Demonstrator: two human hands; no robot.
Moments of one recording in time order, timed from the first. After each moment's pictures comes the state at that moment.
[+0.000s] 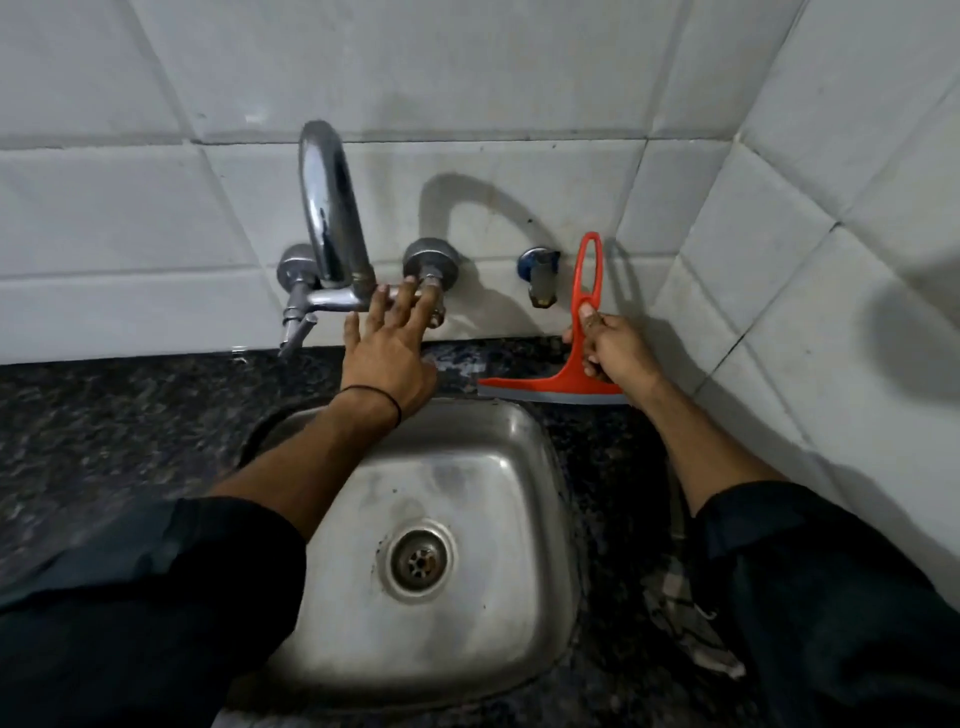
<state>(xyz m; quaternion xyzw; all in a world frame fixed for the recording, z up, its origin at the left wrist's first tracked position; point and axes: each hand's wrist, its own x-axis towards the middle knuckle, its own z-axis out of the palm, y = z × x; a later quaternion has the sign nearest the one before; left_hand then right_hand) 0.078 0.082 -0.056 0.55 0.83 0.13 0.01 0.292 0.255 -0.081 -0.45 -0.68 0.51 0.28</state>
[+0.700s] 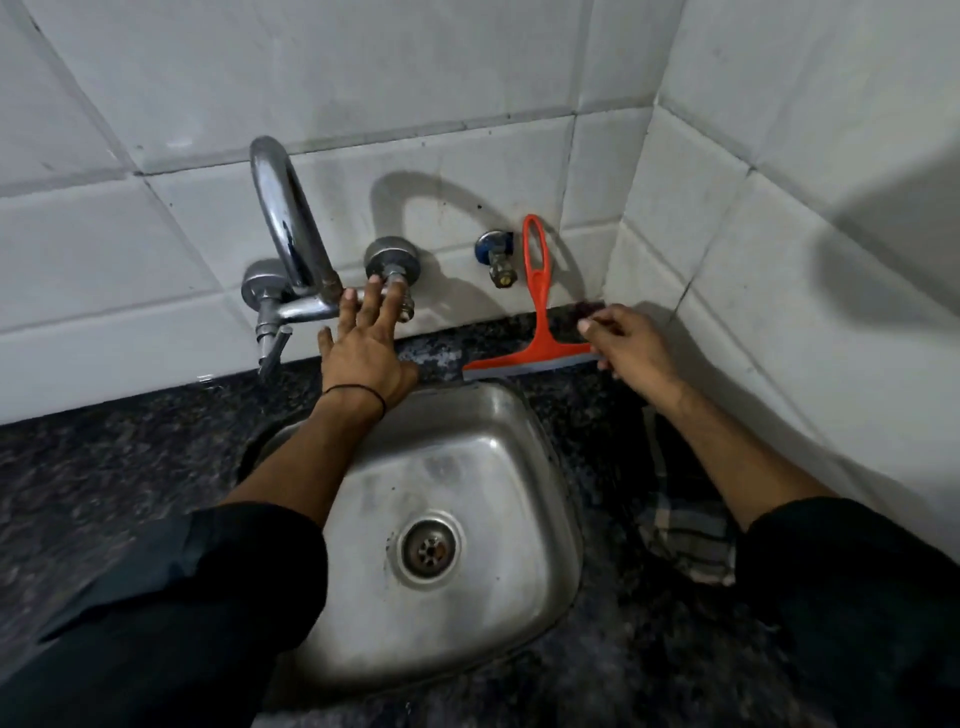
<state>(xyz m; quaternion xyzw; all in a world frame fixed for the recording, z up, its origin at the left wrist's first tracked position) 0.078 0.077 -0.049 0.55 0.82 0.13 0.05 0.353 0.208 -0.081 -0.51 -0.68 0.40 0.34</state>
